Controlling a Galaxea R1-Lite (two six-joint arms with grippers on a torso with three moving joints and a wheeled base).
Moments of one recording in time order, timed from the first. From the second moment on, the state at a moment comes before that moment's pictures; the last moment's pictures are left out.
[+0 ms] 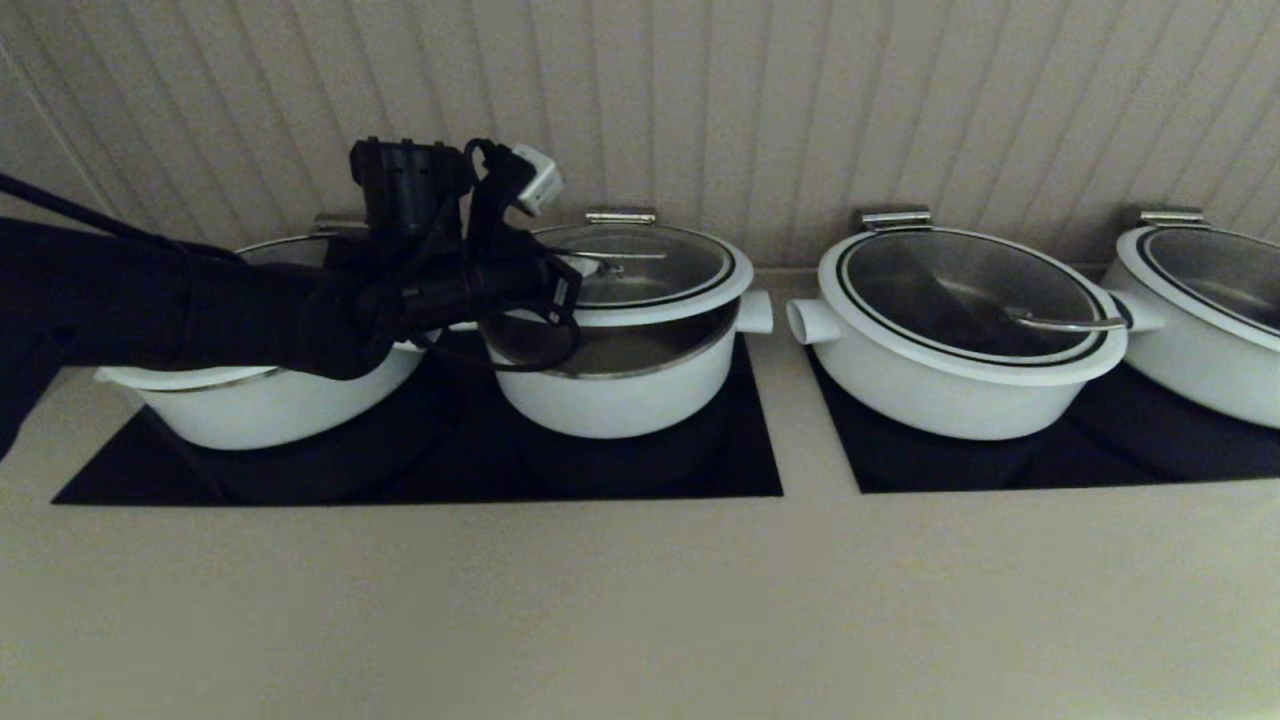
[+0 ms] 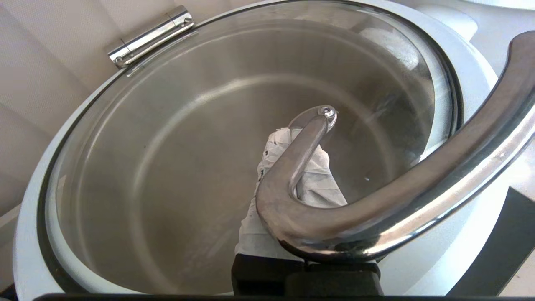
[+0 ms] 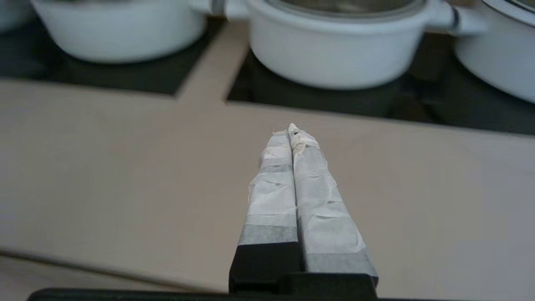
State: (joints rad) left arm -0.37 1.98 -1.46 -0.39 -0.27 0.28; right arm -0.01 0.16 -0.16 -0.05 0.17 -0.02
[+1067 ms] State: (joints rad) left arm -0.37 1.96 -1.45 -0.40 -0.27 0.24; right arm 0.35 1.40 -0.32 -0.99 0.60 -0.05
